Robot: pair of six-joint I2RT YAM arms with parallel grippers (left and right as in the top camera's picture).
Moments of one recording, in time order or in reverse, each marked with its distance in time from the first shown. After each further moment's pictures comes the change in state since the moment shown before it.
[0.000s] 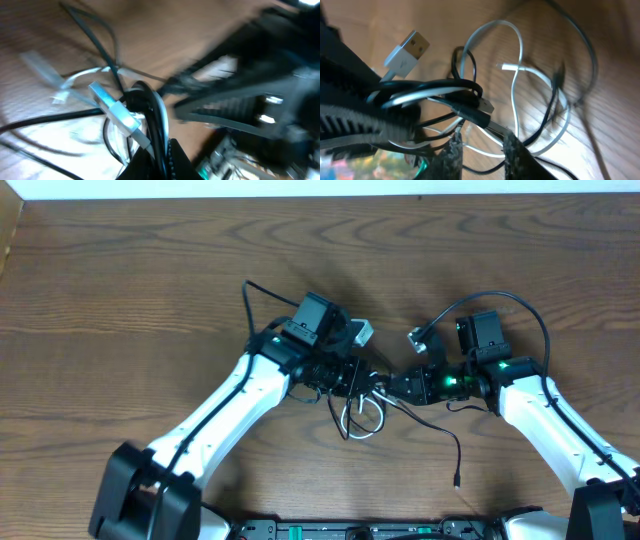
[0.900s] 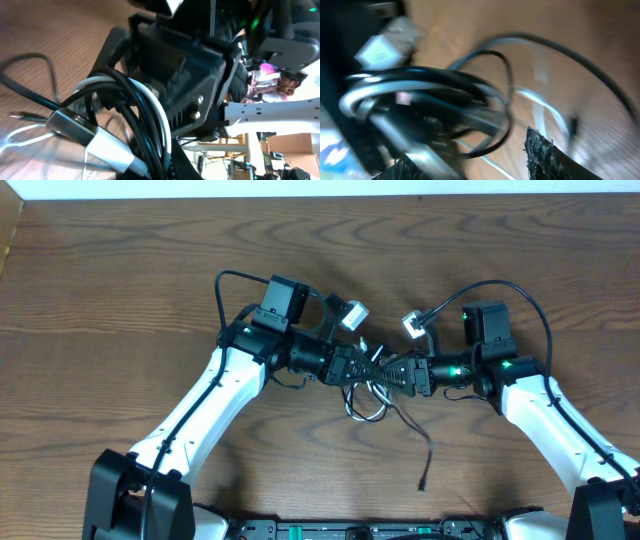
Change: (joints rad) left arm 0.131 -0.016 0.004 0.100 0.448 0.179; right arm -0.018 0.000 0.000 0.209 -0.271 0.004
